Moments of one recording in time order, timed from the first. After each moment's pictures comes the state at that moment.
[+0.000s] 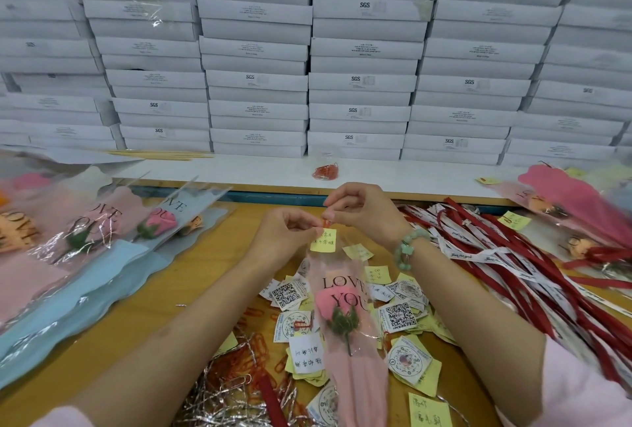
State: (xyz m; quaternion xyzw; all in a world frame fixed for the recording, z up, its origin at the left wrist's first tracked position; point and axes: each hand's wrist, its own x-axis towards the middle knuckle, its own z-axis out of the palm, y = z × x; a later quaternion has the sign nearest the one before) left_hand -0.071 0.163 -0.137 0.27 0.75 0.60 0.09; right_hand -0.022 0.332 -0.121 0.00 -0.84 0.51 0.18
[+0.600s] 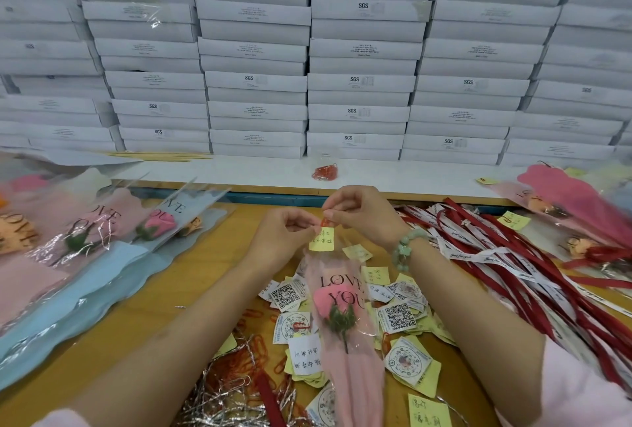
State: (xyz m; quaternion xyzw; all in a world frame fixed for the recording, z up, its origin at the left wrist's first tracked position) left_hand -0.075 0.164 -0.140 0.29 0.75 0.59 0.07; right_hand -0.024 0.332 -0.123 -0.01 -0.84 0.51 0.17
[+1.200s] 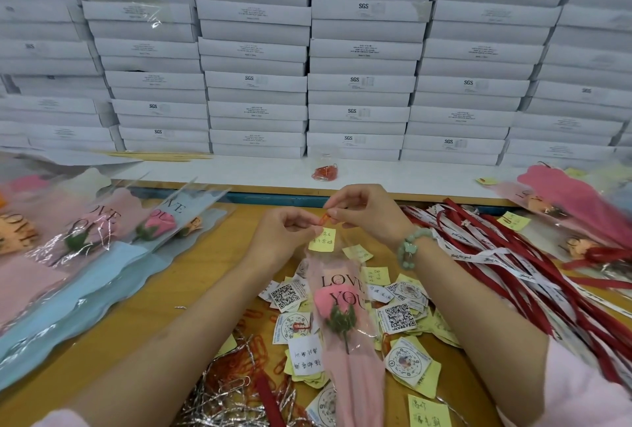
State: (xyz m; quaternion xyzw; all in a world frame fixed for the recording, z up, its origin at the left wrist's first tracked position) left_hand -0.073 0.164 -0.139 0.27 0.74 0.61 0.08; right_hand -0.021 0.337 -0.120 0.00 -0.84 0.52 0.18
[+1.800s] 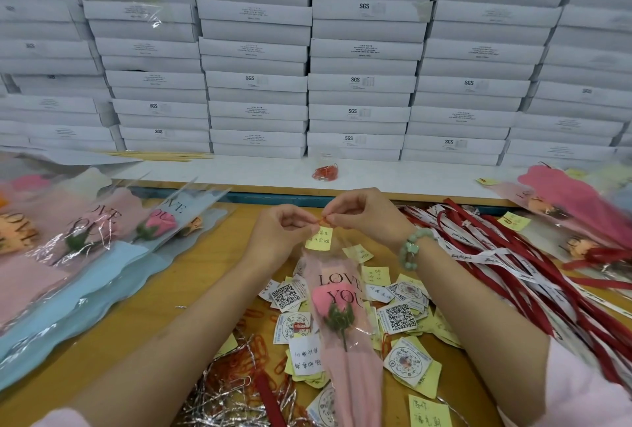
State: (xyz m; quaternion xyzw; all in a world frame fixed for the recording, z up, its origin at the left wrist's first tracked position) left_hand -0.072 0.162 -0.137 0.25 0.75 0.62 0.06; right_hand -0.019 0.338 -0.122 0.03 -0.85 0.51 0.16
